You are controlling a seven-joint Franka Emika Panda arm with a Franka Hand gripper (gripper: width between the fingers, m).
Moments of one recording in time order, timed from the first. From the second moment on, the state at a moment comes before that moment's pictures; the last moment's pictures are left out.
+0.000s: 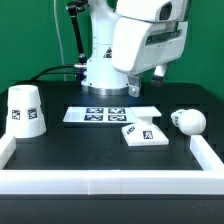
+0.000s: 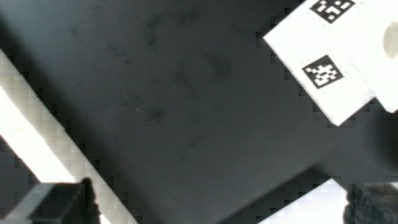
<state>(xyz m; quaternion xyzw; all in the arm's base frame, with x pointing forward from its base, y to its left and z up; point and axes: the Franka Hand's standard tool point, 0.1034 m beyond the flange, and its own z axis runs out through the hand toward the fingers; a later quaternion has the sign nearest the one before) 0.556 0.045 0.133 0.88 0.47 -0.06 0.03</state>
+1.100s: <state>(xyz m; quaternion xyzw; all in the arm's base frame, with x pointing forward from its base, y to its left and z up) 0.509 0.039 0.122 0.95 0.32 -0.06 0.04</state>
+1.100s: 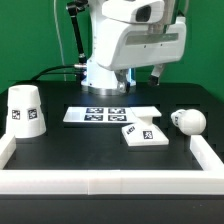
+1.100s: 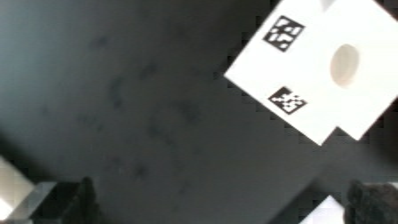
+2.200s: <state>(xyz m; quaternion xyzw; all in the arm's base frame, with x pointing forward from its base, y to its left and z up) 0.473 0.052 0.086 1.00 0.08 0.00 -0.01</state>
